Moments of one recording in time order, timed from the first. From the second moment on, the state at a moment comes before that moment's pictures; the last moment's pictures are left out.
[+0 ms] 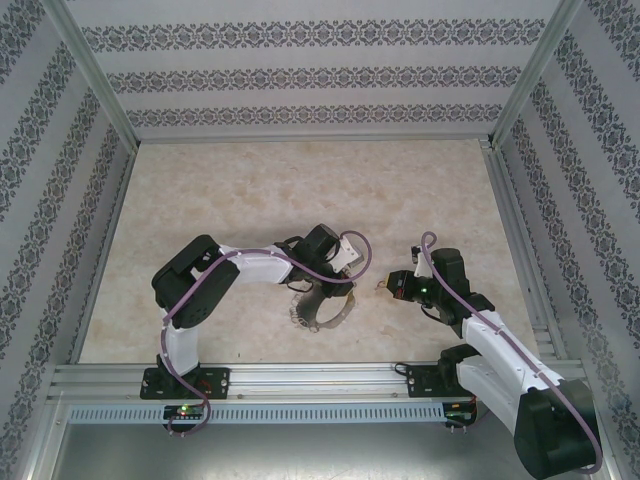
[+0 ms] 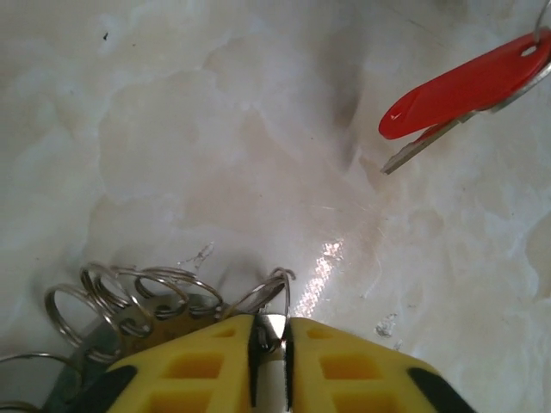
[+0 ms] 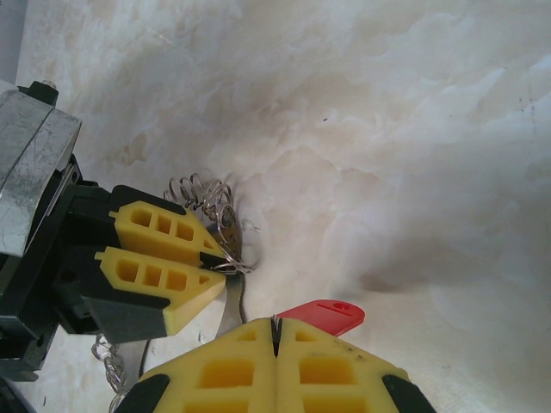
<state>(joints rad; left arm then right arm) -0.79 1.93 1.07 -0.09 0.44 -0.04 0.21 0.86 0.30 -0.20 -0.49 0.55</state>
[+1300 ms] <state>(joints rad) -0.80 1.76 0.94 0.01 0.43 0.10 0.25 0.79 0.26 -0.11 -0.70 0.54</state>
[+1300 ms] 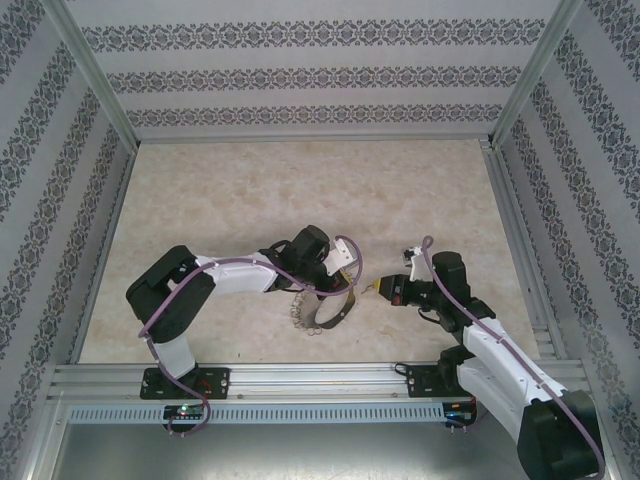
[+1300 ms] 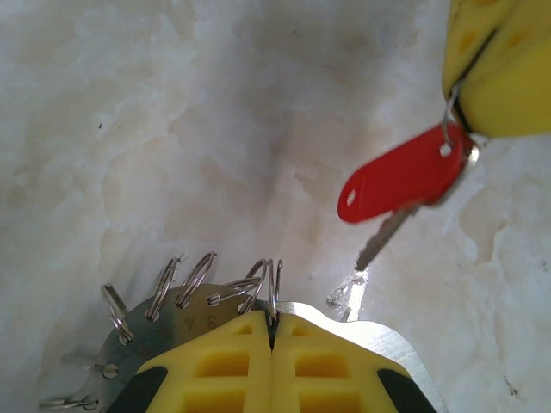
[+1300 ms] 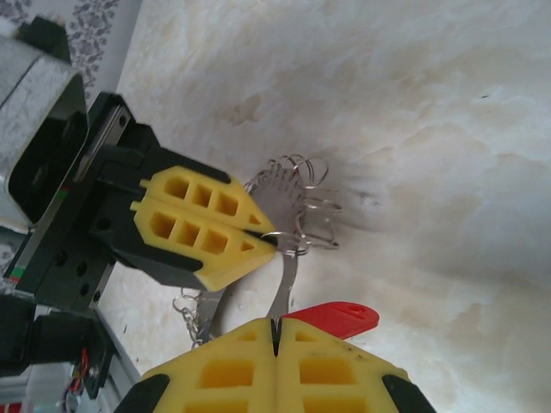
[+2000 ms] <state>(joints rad) -0.80 1.75 0.94 0.00 0.43 0.13 0.33 0.90 0.25 -0.01 -0.72 0.50</state>
